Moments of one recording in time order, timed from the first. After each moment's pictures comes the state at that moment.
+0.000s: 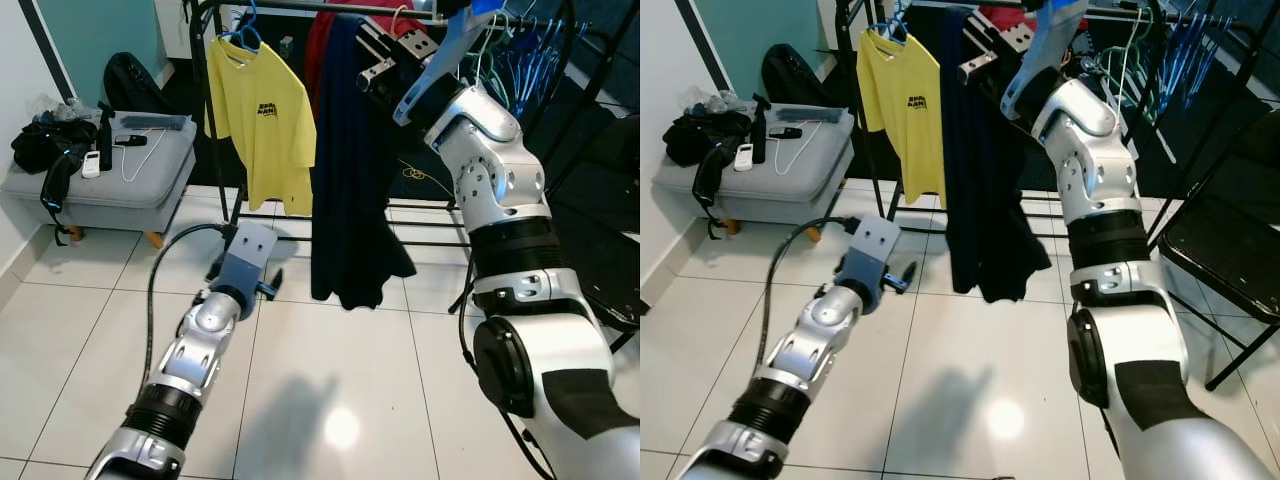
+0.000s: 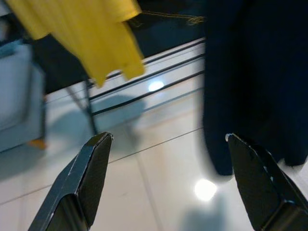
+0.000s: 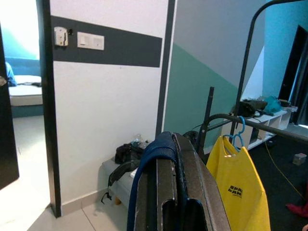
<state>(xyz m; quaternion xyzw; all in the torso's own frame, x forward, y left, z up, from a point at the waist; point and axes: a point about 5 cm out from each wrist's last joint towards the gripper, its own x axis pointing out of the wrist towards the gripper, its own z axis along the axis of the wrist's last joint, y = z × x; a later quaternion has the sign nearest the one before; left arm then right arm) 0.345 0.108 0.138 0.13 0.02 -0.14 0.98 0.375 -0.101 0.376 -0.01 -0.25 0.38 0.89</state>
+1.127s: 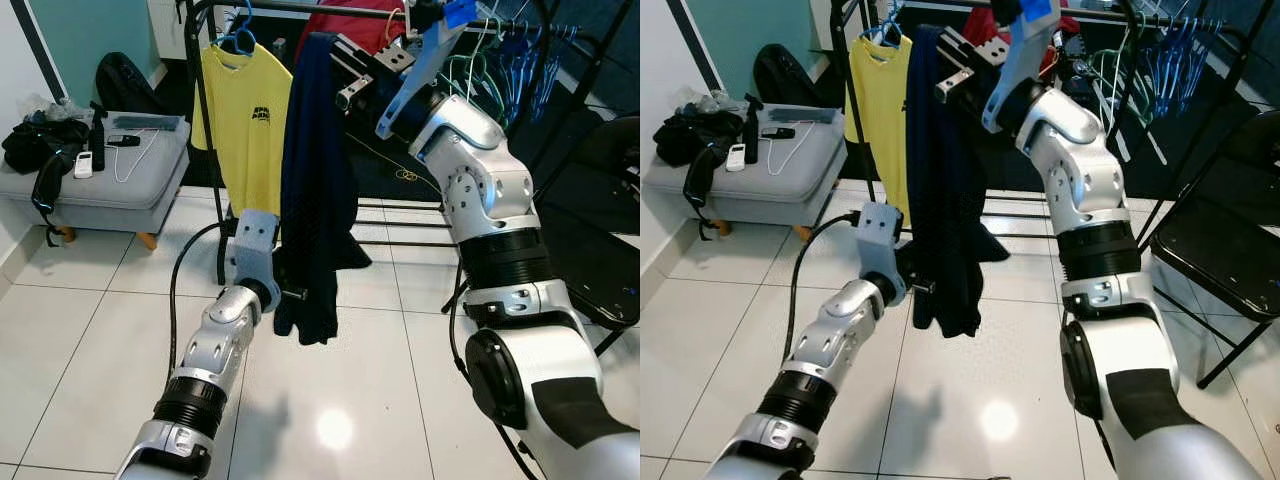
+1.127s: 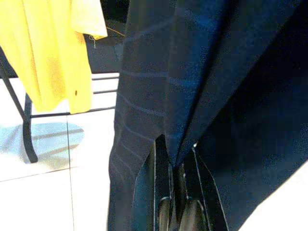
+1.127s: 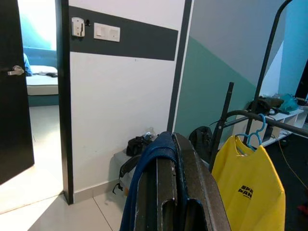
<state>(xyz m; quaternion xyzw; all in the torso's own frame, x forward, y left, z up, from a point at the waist) 0.353 0.094 0.147 -0.04 0.01 -0.17 0.99 0.367 -0.086 0.370 -0.01 -0.24 0.41 0.88</state>
